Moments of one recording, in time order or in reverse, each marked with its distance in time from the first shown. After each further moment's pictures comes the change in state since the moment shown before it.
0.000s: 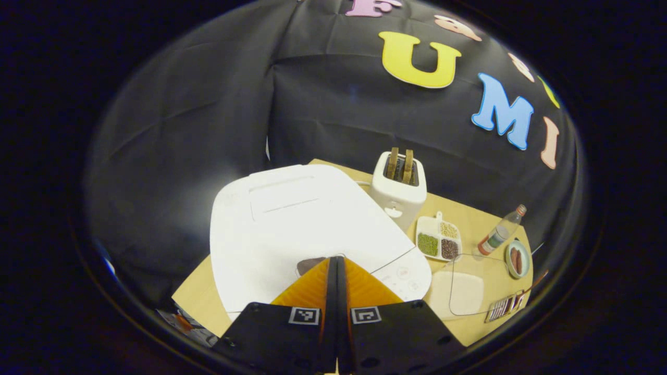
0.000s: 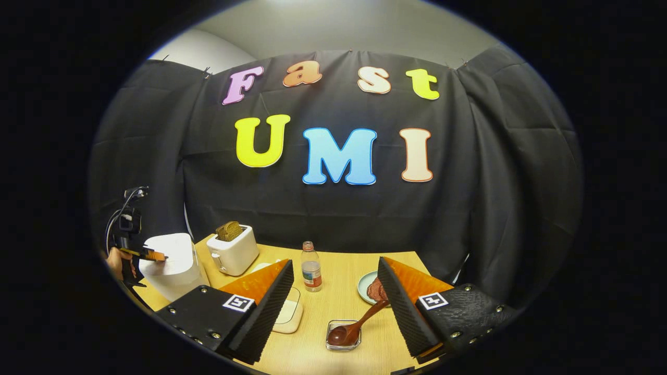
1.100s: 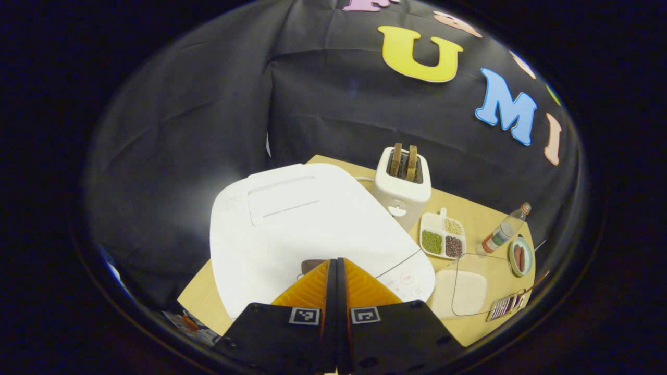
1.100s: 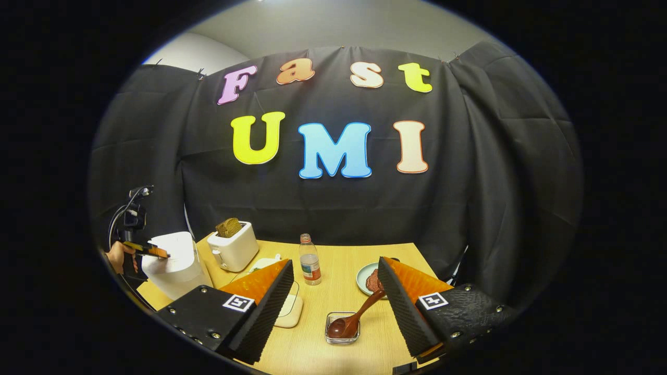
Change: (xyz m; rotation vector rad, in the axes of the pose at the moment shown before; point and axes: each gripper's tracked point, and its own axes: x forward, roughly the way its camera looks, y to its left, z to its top) left arm -0.006 0.000 0.022 0.075 -0.025 0.047; right arm -0.011 -0.013 -0.014 0.029 0.026 -0.010
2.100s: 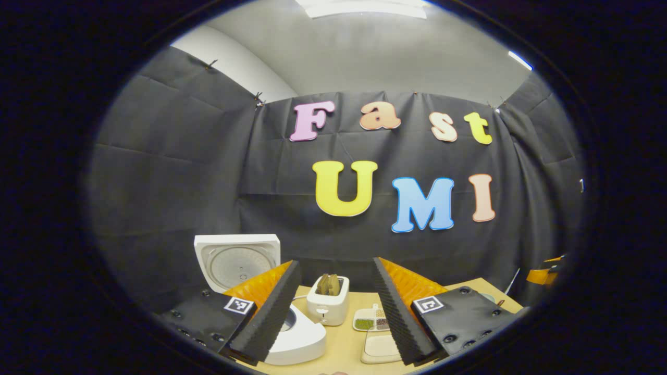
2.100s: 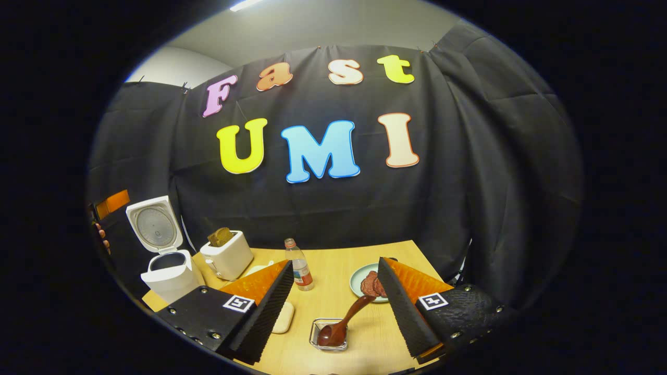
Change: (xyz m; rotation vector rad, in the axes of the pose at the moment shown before) left arm -0.252 -0.156 0.083 0.143 -0.749 -0.205; right arm 0.040 -0.061 -0.029 0.077 0.017 0.009
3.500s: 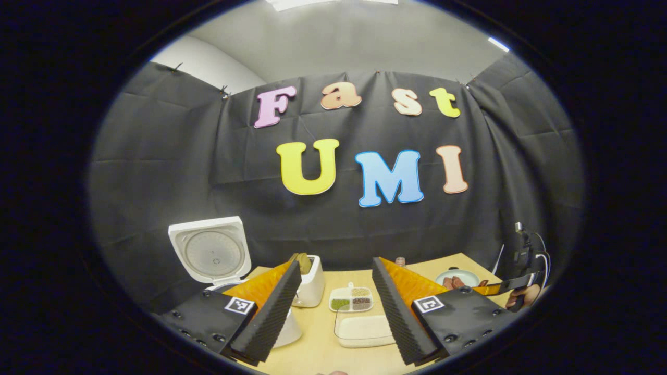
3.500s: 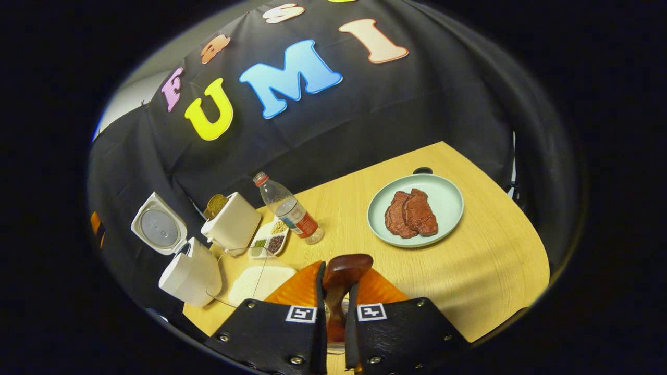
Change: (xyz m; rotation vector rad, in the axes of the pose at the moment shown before) left arm -0.020 -0.083 -0.024 0.084 0.100 -0.097; right arm 0.110 -0.012 -0.140 0.333 0.316 0.165
